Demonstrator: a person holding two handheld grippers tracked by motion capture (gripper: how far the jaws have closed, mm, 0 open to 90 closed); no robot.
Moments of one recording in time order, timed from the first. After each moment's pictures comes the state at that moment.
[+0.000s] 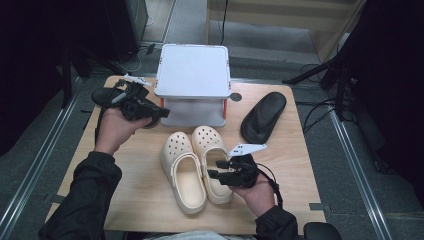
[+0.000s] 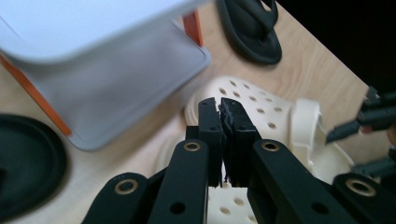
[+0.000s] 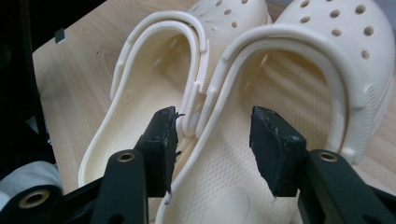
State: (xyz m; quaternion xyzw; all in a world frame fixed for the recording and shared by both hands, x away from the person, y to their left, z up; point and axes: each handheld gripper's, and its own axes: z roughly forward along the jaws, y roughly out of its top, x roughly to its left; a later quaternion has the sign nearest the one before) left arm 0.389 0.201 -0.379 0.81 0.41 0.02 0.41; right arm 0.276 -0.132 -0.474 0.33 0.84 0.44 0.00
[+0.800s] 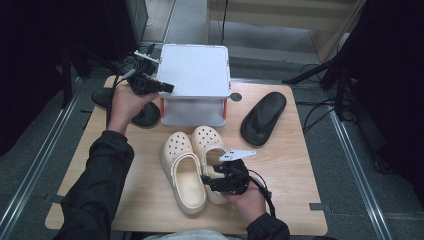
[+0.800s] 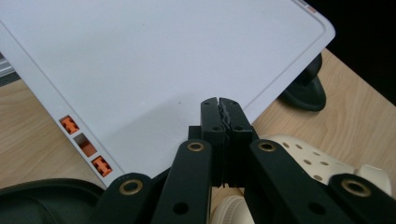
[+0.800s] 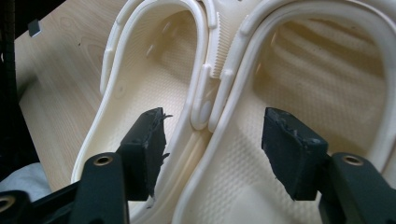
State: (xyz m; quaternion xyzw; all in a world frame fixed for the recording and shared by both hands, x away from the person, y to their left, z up) left arm 0.458 0.197 -0.374 0.81 0.42 0.06 0.41; right arm 0.264 -0.110 -0.486 0.37 0.83 0.41 0.02
